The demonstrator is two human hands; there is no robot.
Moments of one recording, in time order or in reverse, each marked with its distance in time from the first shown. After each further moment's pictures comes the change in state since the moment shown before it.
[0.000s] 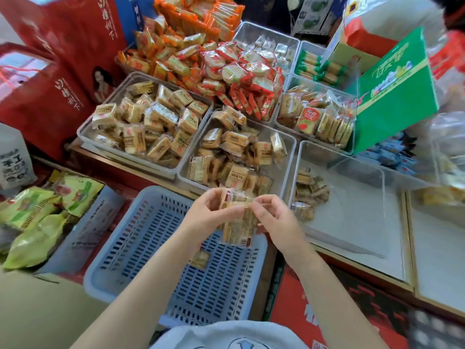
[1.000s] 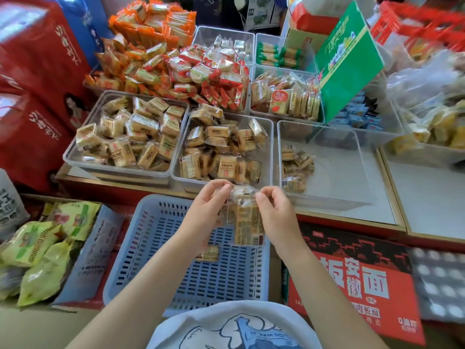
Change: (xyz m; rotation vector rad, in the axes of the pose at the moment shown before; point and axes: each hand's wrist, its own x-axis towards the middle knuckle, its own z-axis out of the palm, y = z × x) left_hand -0.039 0.010 0.001 0.040 -0.067 -0.039; right_hand -0.056 0.002 0.049 0.025 0.403 -0.049
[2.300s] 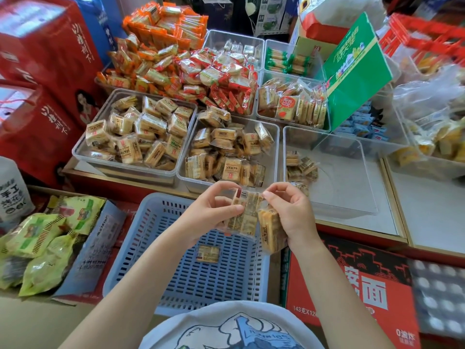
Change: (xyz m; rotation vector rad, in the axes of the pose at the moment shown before) left_hand -0.005 0.014 -0.020 0.077 -0.241 -0.027; right_hand 0.014 -0.004 -0.016 0.242 0.033 0.080
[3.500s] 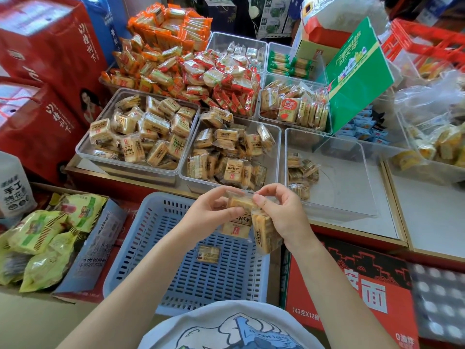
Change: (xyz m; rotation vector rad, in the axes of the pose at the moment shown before) left_hand -0.001 -0.010 -0.001 0.113 0.065 0.147; right_hand 0.001 0.002 0.006 -0.203 -0.111 -0.076
